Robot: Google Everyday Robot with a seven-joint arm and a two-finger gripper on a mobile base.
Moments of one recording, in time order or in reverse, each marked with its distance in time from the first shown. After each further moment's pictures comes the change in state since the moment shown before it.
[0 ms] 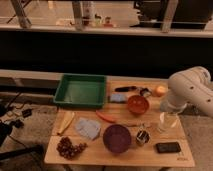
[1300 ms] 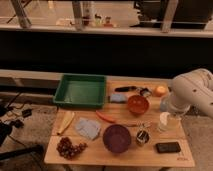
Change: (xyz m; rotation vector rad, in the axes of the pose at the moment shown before) arm 0.015 0.011 -0.001 0.007 0.026 0.026
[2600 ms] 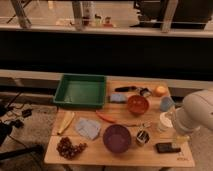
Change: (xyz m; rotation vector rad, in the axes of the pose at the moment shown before) arm -0.003 0.079 -0.020 0.013 -0.060 -0.079
